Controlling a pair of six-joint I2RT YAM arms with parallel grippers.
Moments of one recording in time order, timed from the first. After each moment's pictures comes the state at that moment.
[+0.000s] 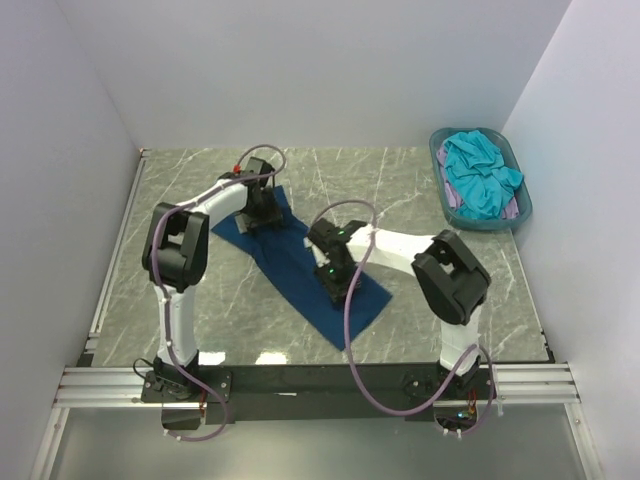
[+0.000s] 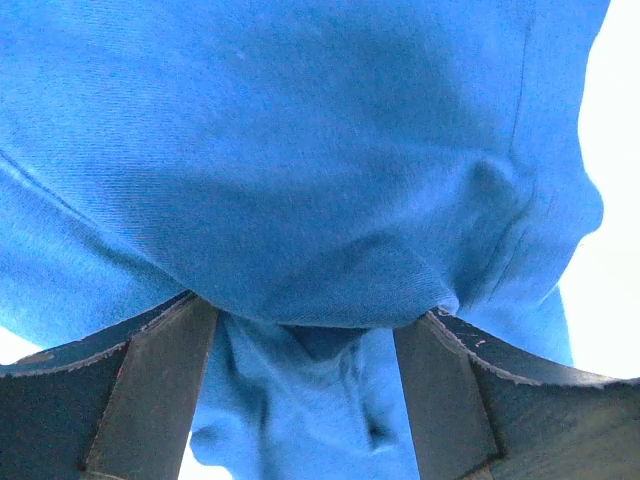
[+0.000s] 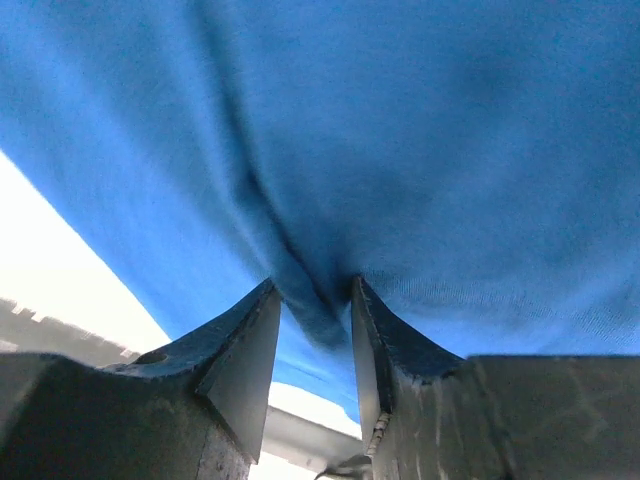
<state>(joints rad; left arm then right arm) -0.33 2.07 1.53 -0.64 -0.13 -0.68 0.77 1.89 1.25 -0.81 -0.13 0.22</state>
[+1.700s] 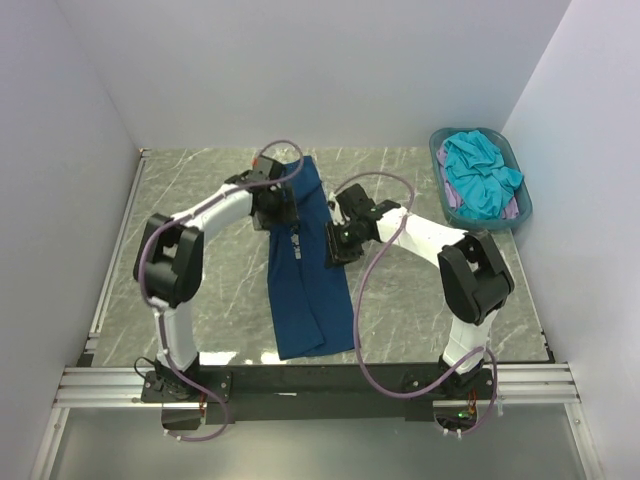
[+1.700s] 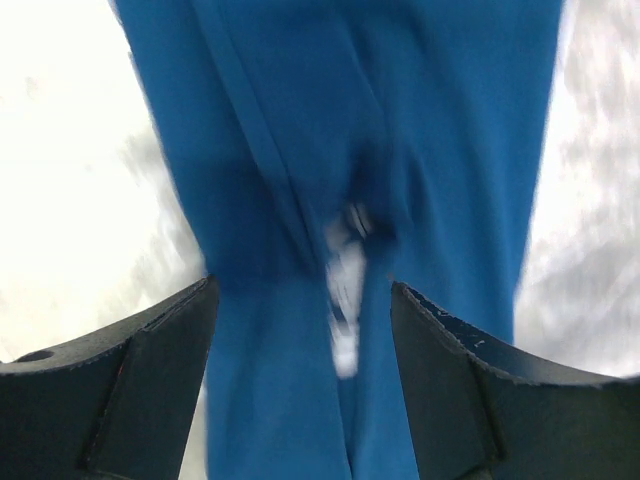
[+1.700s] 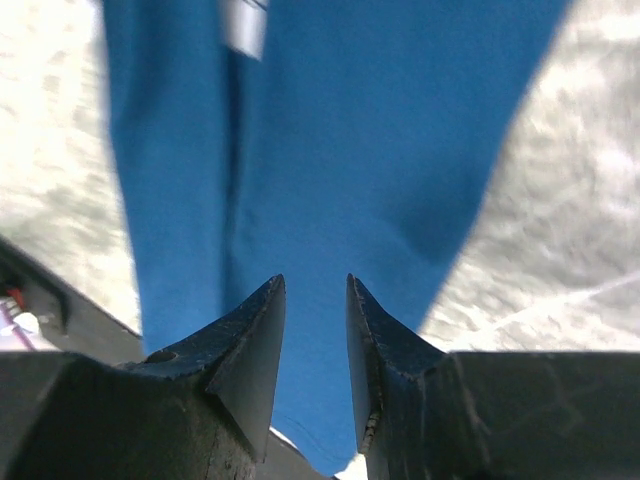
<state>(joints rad) -0.39 1.99 1.54 -0.57 0.00 -0.58 0.58 1.81 1.30 -0.58 -0.32 0.37</state>
